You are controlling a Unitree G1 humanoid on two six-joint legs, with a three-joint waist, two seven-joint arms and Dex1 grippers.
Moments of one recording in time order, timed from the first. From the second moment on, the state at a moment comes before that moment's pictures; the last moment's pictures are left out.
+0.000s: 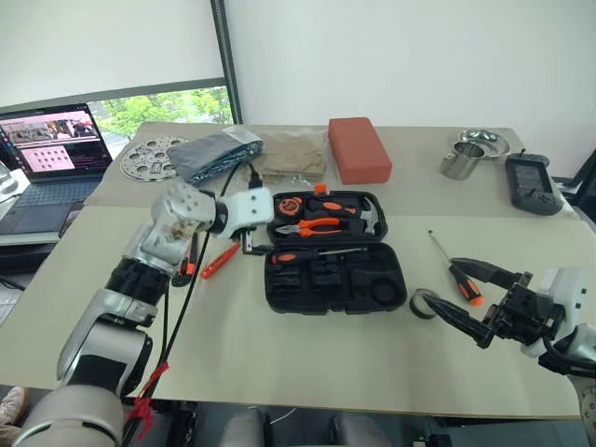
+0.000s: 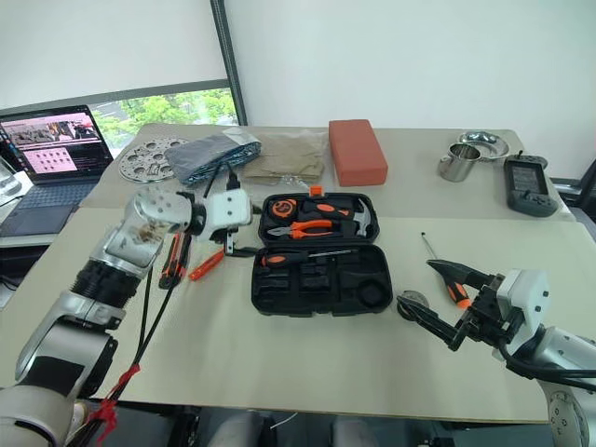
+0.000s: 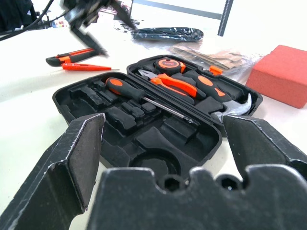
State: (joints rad) left arm -0.90 0.51 -0.26 0.36 0.04 0.12 -1.13; right arm 0.25 -0.69 -0.45 -0.42 0.64 0.20 0.96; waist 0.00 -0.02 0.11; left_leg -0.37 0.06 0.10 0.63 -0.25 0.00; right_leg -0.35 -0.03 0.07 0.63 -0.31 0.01
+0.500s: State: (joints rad) left arm -0.88 0.27 -0.22 0.63 -0.04 0.08 -1.04; right arm 0.26 -0.69 -0.45 -0.43 0.63 0.20 0.96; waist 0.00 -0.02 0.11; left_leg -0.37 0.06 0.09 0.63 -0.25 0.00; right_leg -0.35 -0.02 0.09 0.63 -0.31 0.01
